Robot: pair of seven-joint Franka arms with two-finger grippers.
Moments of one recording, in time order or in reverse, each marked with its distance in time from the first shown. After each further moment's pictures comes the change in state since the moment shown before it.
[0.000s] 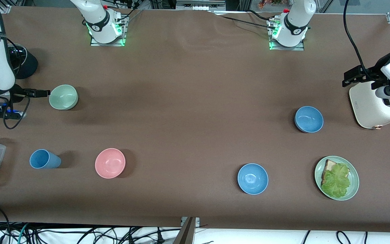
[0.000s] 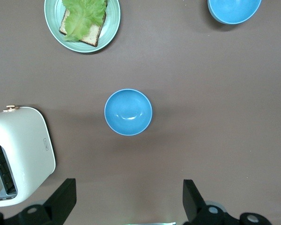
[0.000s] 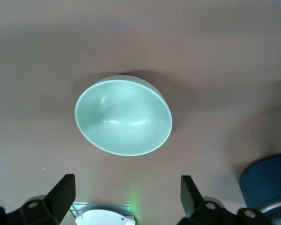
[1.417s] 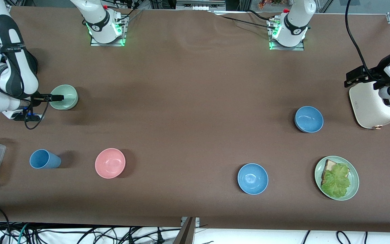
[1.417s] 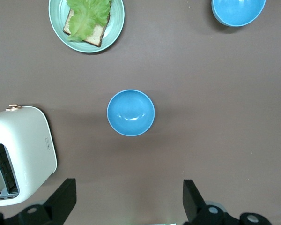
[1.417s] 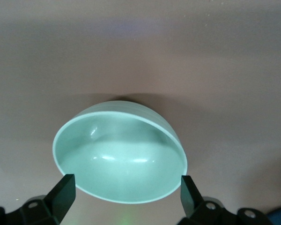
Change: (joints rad) left arm 0.004 0.000 0.010 -0.002 0.003 0.008 0.000; right arm 0.021 0.051 0.000 -0.138 0.009 0.233 -0.037
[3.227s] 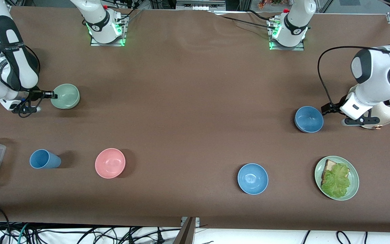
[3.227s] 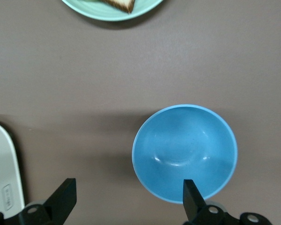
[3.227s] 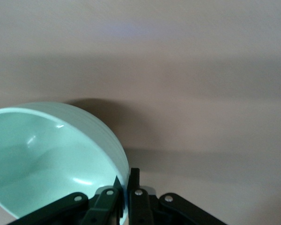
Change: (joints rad) left arm 0.008 0.128 0.112 -0.616 0.063 0.807 -0.004; right arm 0.021 -0.018 -0.097 -0.147 0.150 0.244 -0.214
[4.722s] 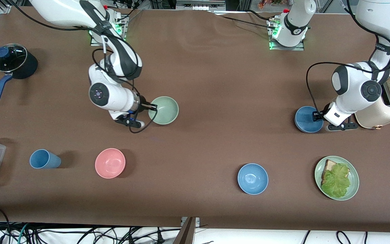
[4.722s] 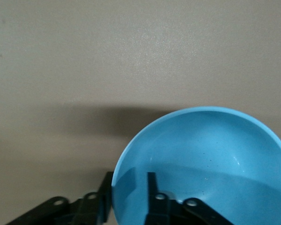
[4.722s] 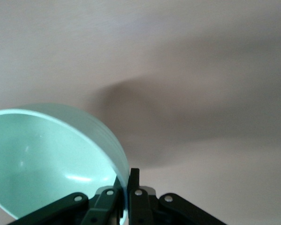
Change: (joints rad) left arm 0.003 0.172 0.000 -0.053 -0.065 0.221 -0.002; right arm 0.267 0.127 0.655 0.296 0.041 0.031 1.170
